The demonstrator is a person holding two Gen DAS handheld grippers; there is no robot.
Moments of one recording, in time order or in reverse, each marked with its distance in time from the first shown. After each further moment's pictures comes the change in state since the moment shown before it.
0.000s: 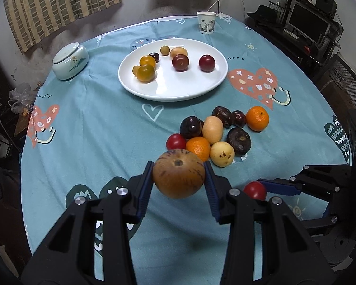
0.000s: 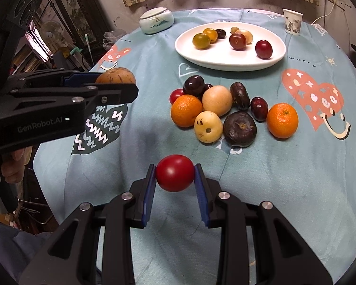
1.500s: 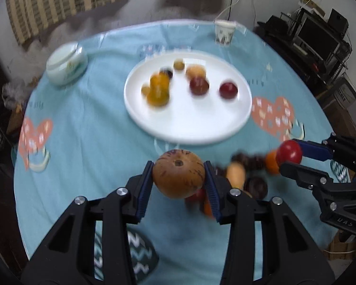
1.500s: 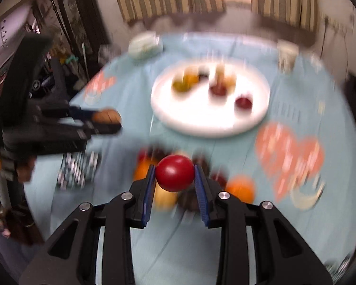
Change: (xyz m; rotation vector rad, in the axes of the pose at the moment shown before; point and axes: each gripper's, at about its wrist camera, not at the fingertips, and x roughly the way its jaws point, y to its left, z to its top) left arm 0.043 0.040 0.083 -0.068 -0.007 -0.034; right arm -0.019 -0.042 0.110 -0.094 -0.151 -0.077
